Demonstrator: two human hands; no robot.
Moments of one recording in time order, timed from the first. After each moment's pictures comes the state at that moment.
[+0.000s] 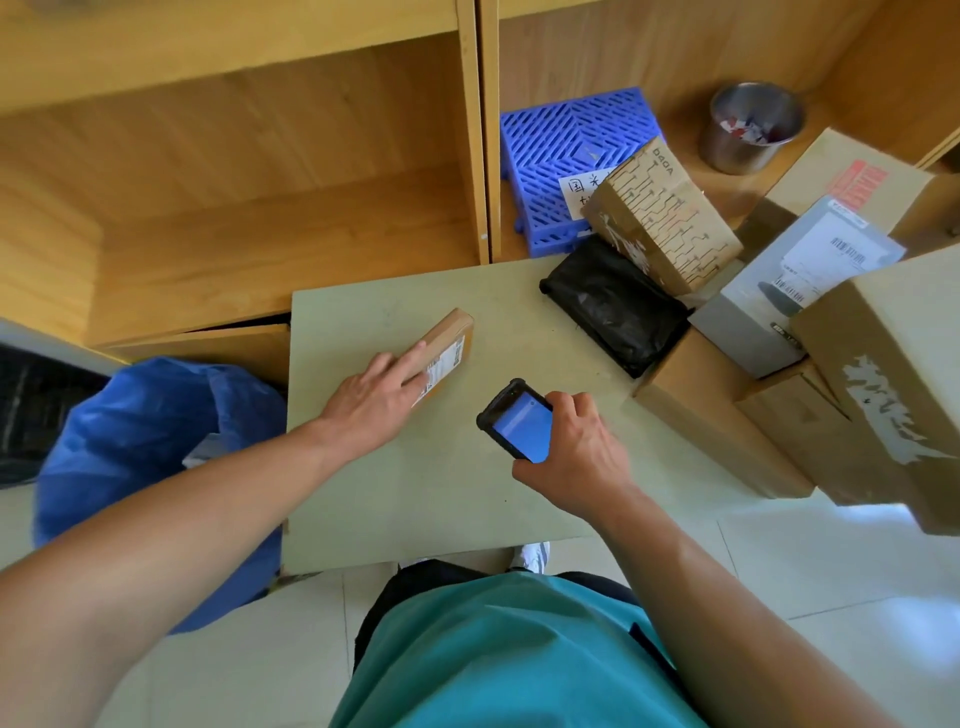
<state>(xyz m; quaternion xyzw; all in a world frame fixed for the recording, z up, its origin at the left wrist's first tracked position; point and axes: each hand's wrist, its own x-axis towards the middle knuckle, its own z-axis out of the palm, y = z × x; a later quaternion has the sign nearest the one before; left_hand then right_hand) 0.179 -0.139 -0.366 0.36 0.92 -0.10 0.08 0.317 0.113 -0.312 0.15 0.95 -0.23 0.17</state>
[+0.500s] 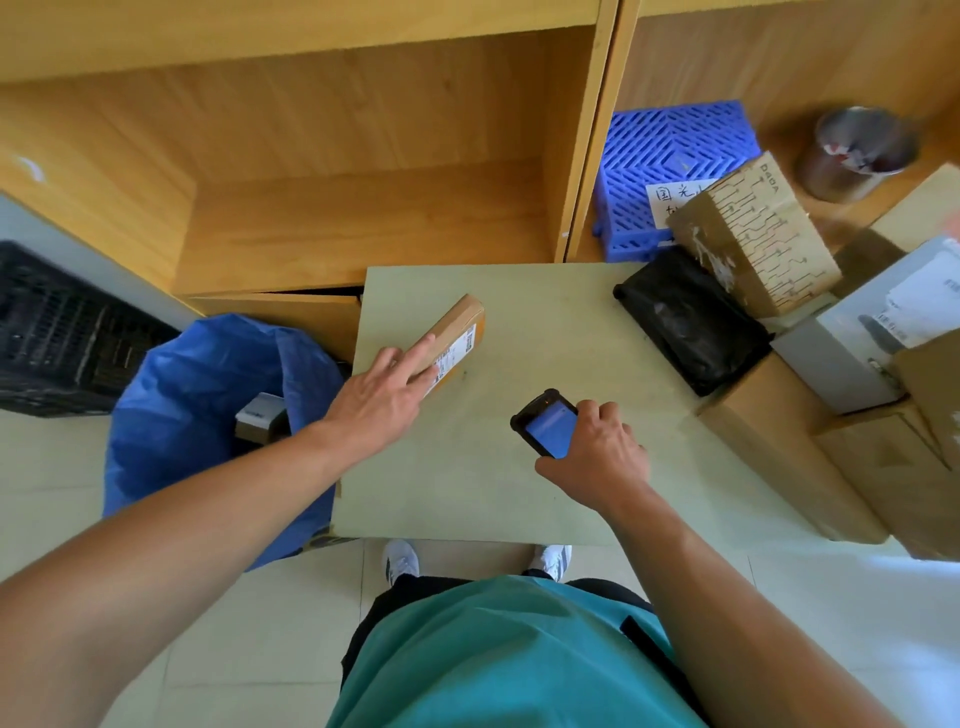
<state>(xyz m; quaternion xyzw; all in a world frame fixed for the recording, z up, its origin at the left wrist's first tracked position) 0.206 -0.219 -0.349 0.32 0.95 -0.04 0.05 0.298 0.062 -0.324 0.16 0.94 -0.17 0.24</state>
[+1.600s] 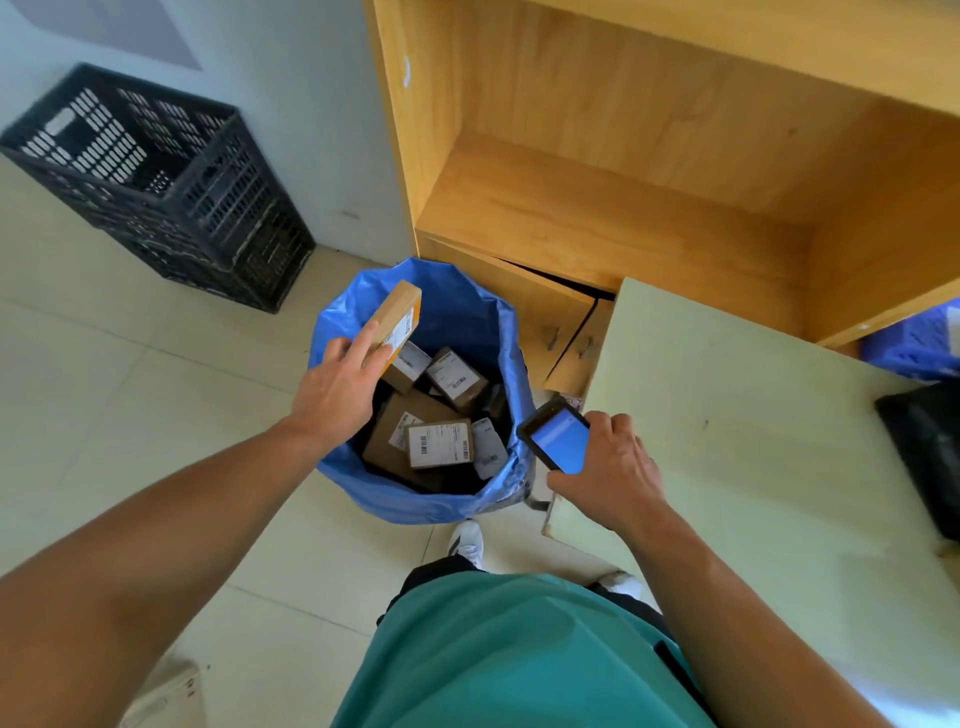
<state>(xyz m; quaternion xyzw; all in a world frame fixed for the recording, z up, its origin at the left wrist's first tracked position) 0.260 -0.646 -0.380 0.01 1.00 0.02 0.06 0.263 -0.304 -0.310 -0.01 0.96 -0.11 0.25</state>
